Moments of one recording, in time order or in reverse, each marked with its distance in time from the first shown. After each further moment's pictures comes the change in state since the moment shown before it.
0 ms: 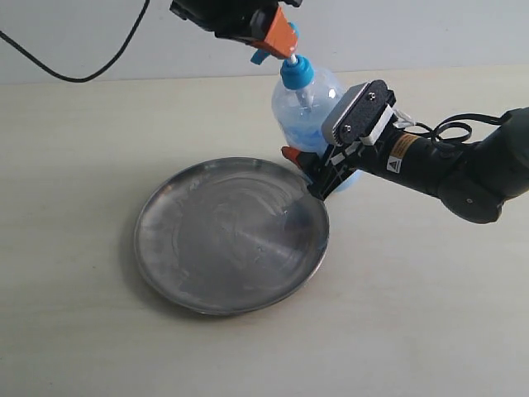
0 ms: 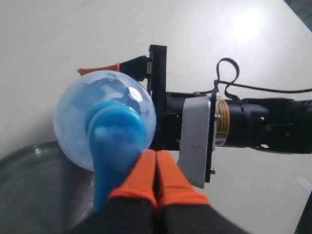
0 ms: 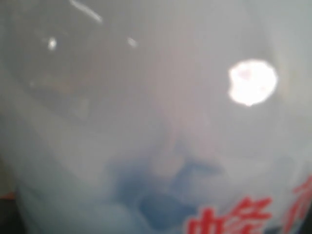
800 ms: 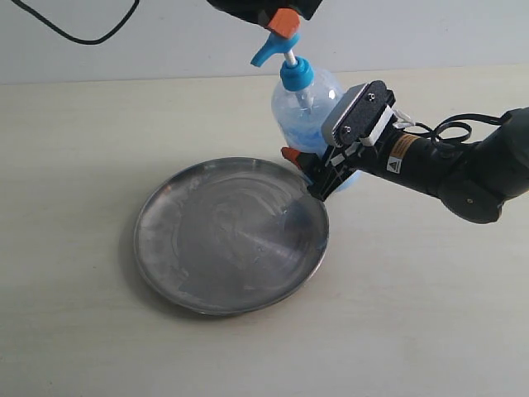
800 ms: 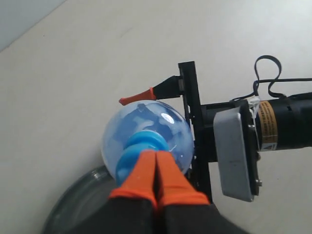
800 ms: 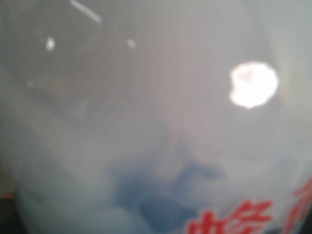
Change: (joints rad) left arm -0.091 0.013 -0.099 0.316 -0.028 -0.032; right arm 0.000 0.000 0.000 -0.004 0.000 -0.002
